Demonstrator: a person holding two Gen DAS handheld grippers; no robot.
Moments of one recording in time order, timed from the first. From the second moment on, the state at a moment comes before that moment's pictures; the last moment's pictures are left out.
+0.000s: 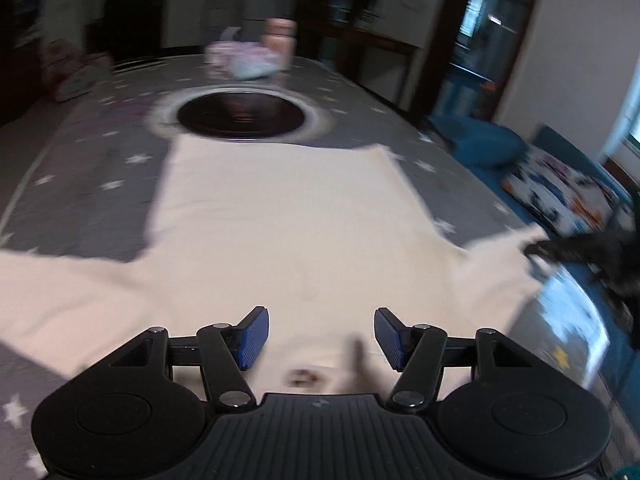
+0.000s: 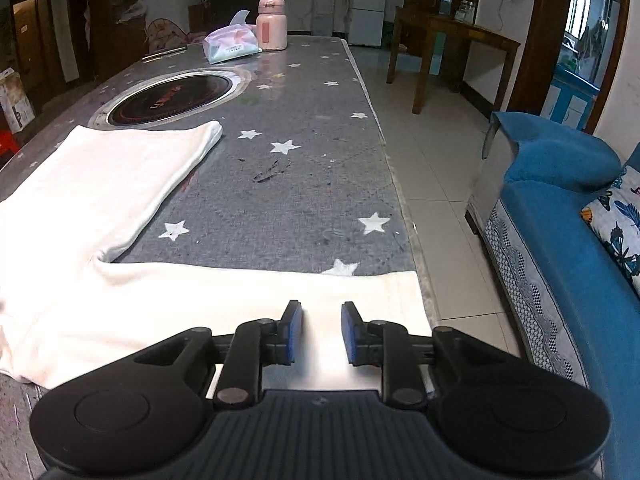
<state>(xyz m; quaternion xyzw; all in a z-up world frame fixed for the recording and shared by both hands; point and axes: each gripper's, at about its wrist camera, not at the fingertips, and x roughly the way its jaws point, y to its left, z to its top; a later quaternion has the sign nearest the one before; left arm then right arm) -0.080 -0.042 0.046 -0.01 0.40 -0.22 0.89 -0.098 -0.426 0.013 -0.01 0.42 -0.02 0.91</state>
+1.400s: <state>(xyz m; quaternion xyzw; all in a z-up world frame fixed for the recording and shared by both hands) -0.036 0.163 0.031 -0.09 0.36 0.11 0.92 -0.095 -0.185 0.017 -0.13 0.40 0.38 0.82</state>
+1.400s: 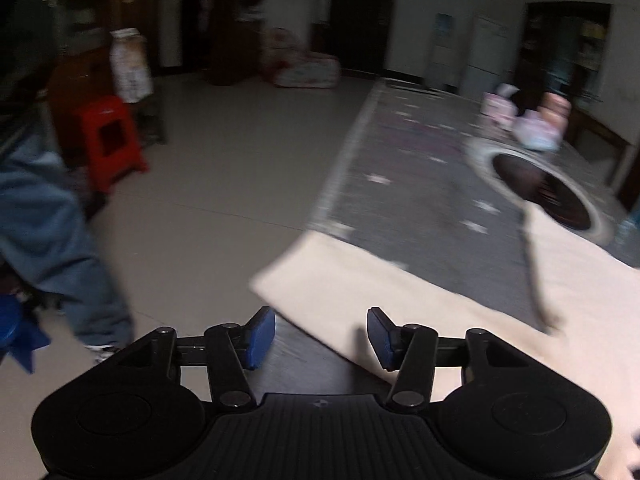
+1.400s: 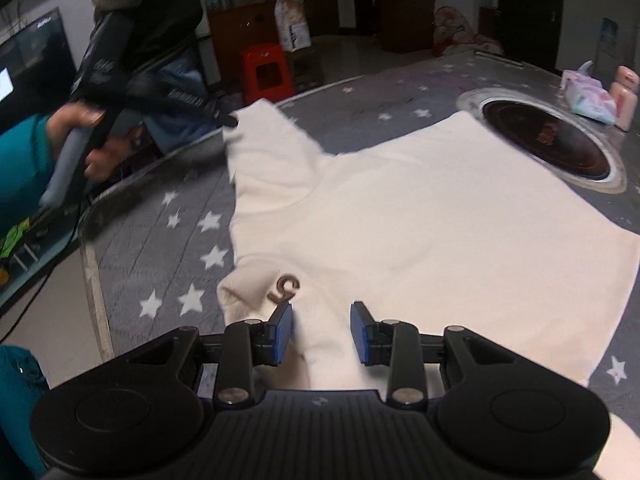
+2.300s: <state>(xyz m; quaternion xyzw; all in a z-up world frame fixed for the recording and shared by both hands) -0.004 0.187 0.031 -0.14 0.32 0.13 0.93 -0.100 -0.178 0.016 -0.15 0.40 0.38 0.82</state>
